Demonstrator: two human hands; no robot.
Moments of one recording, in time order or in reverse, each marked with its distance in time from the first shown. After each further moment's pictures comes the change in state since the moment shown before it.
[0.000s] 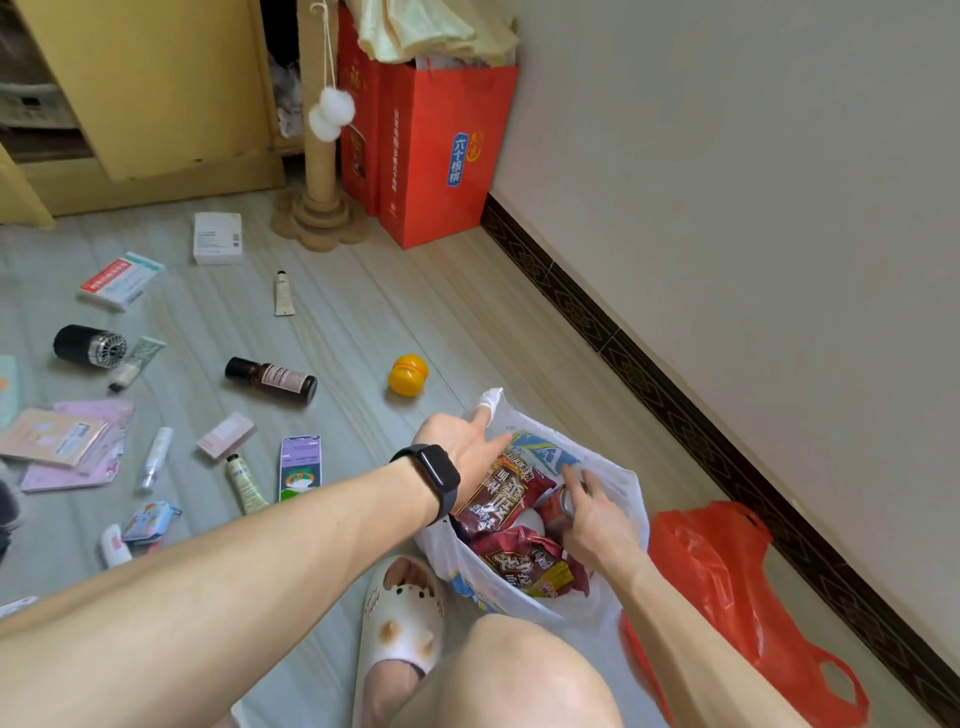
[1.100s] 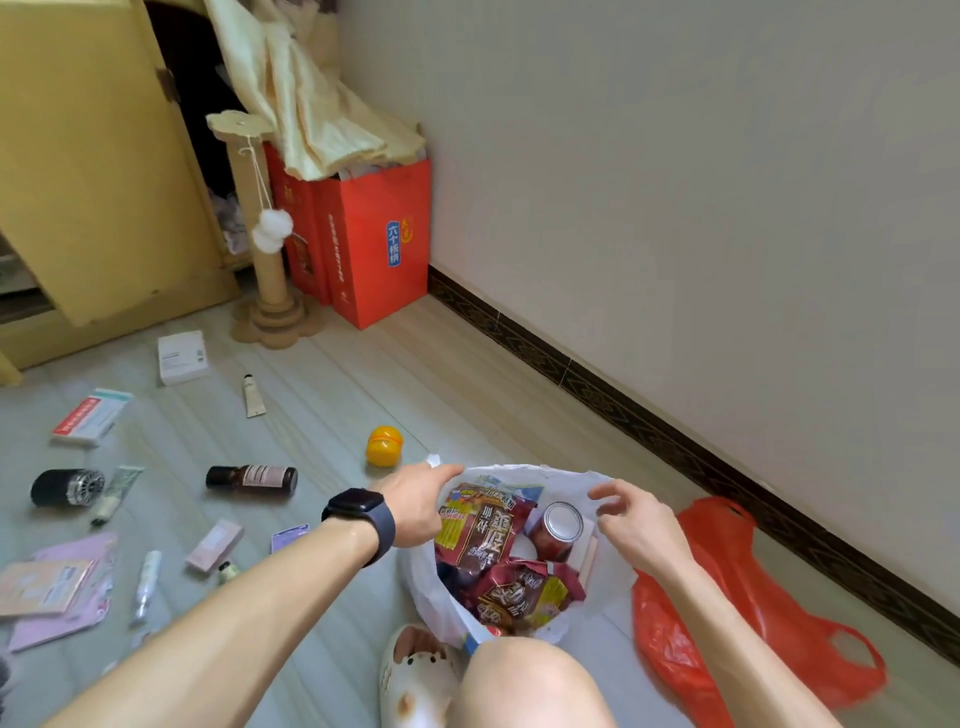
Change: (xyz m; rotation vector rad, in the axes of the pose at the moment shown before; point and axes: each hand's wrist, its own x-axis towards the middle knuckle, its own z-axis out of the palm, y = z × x) left_hand -0.016 -0.026 -0.014 -0.547 -0.068 -0.048; right_hand -0.084 0.016 -0.097 0.683 0.157 0.281
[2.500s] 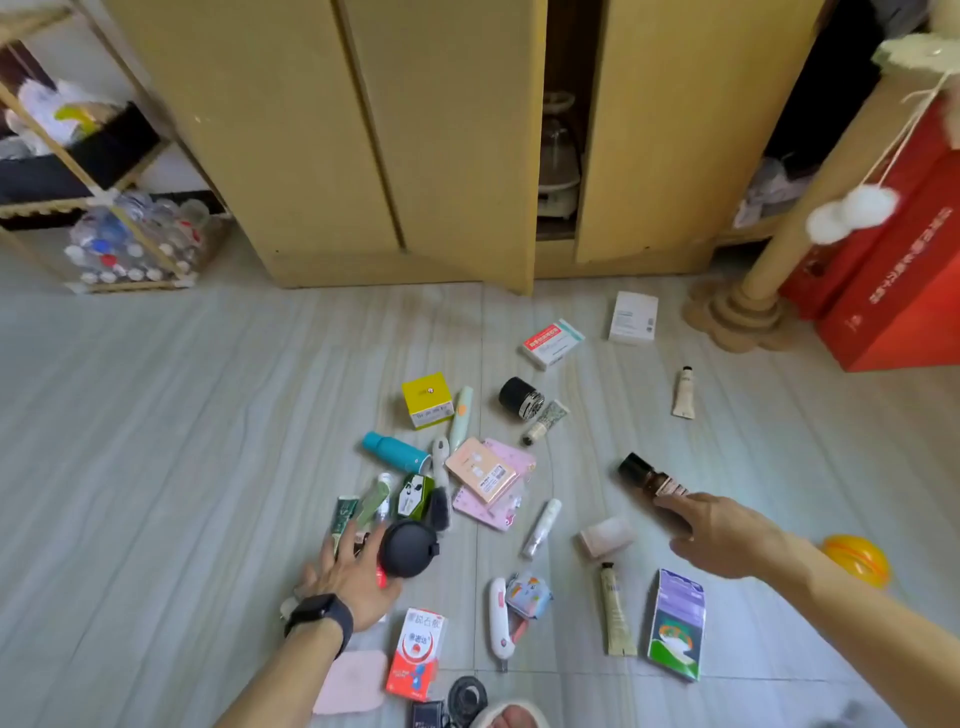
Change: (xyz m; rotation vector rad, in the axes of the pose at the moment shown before) left_hand -0.263 -0.428 0.162 -0.267 0.164 -1.239; right_hand 0.076 -0.347 0.349 -0.937 -0.587 -0.968
